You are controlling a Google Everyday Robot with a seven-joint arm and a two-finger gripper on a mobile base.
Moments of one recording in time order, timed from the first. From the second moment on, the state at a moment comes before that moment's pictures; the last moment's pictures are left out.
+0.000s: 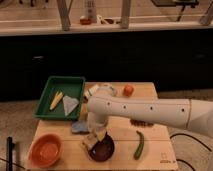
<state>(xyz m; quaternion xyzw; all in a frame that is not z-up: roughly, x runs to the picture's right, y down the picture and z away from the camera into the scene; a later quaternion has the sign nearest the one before) -0.058 0.222 0.700 -0.30 -0.24 -0.36 0.85</state>
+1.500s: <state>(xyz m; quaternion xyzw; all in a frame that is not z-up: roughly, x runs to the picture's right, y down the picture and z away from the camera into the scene) 0.018 0.238 0.686 -0.32 -0.15 -0.30 0.89</state>
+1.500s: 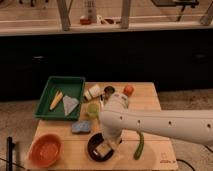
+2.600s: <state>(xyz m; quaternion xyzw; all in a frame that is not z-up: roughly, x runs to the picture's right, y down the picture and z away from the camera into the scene) -0.062 0.224 0.692 -0.31 -0.19 -0.40 0.84</state>
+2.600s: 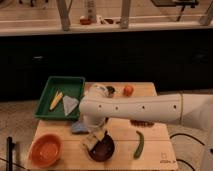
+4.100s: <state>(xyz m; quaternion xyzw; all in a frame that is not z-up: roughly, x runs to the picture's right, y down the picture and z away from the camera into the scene) 0.020 0.235 0.693 -0.32 -0.13 -0.32 0.88</state>
